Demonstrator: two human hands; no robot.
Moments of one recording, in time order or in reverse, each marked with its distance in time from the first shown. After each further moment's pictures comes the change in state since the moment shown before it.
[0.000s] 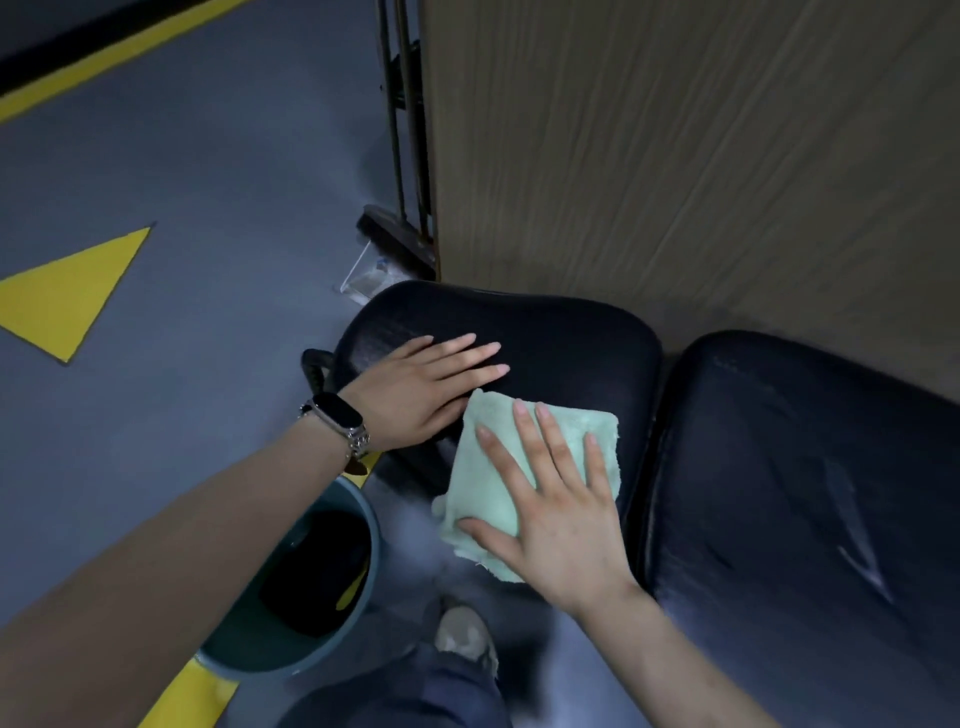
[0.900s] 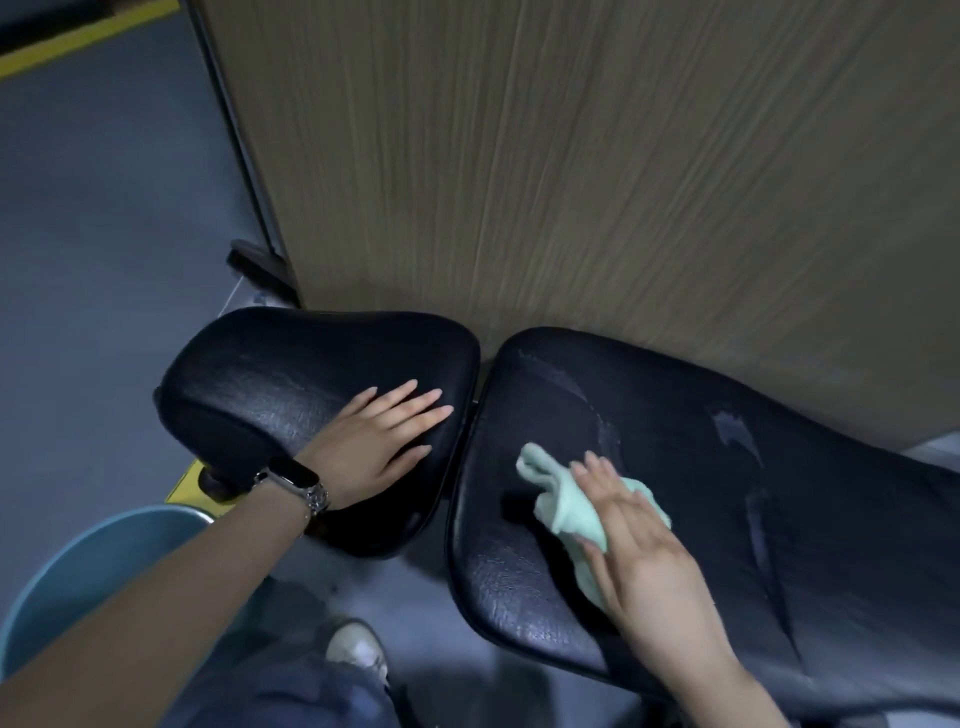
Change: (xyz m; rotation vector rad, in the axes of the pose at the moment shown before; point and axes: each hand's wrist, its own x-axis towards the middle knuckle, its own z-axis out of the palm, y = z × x) left_hand 0.056 0.128 0.013 -0.040 -0.001 -0.040; right_hand -0.149 0.144 -0.086 0.189 0.234 0.182
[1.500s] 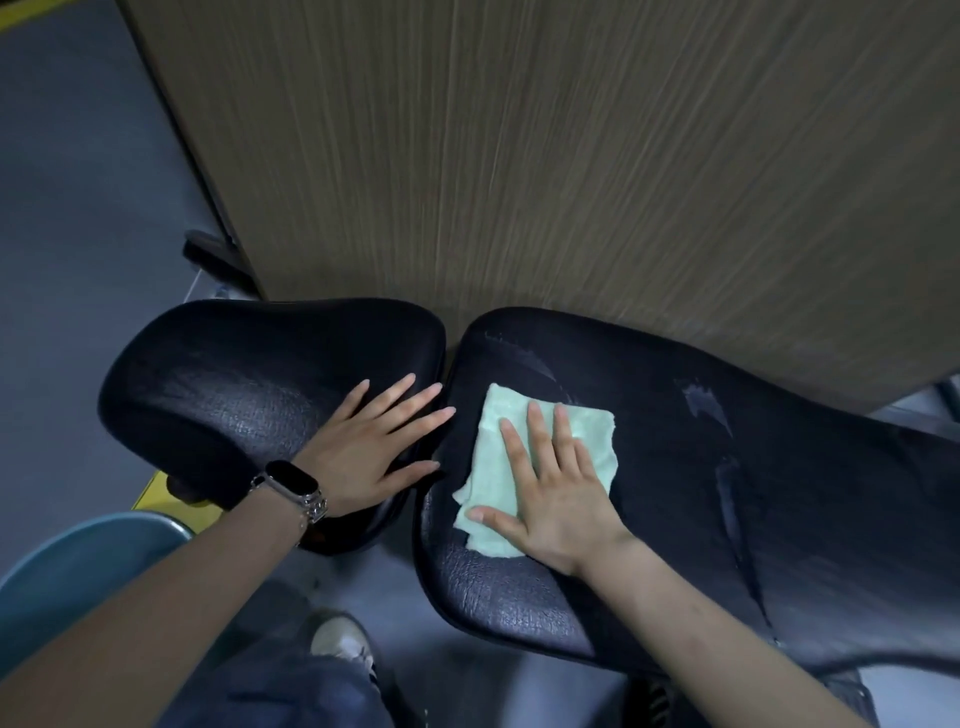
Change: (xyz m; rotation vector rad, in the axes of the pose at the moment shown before) left_hand 0.016 0.026 0.014 0.047 -0.037 0.060; right_hand 0.043 0.014 0.043 -0.242 -0.514 0.070
